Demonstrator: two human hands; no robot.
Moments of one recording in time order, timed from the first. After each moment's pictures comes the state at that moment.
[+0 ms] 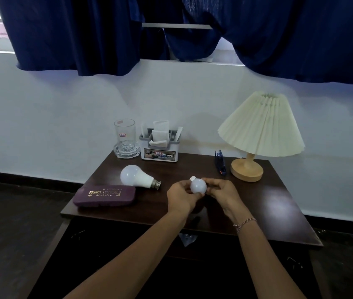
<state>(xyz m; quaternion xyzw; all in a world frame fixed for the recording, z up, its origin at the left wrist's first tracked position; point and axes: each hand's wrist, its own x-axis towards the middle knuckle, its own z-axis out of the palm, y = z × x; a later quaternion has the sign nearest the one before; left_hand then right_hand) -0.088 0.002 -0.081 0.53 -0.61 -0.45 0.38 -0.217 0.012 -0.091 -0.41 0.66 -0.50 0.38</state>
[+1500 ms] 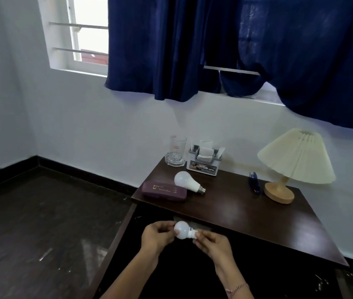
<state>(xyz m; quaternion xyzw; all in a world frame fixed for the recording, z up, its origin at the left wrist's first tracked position) 0.109 0.081 -0.115 0.56 -0.41 -0.58 0.43 -0.054 0.108 -0.134 -0.34 0.59 -0.54 0.50</state>
